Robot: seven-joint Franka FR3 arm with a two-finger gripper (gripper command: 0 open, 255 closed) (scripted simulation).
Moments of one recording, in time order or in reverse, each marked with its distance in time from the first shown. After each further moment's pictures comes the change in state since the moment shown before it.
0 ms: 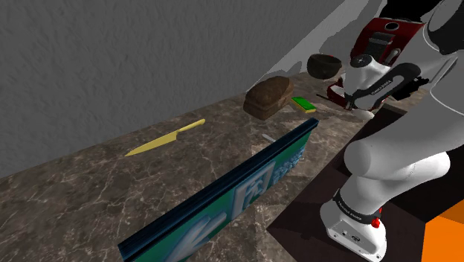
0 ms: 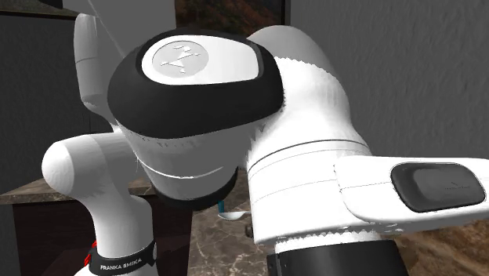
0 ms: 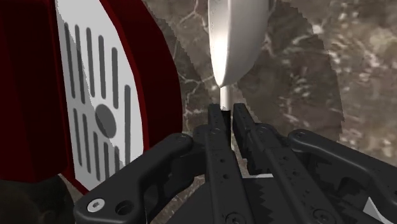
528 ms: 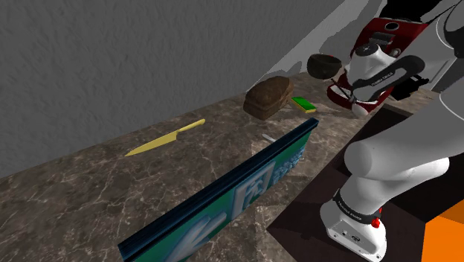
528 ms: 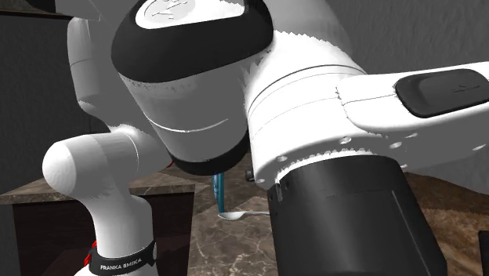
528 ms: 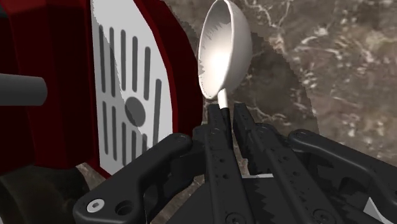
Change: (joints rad) arm 0.030 -0.101 0.001 0.002 0.141 -0.089 -0.155
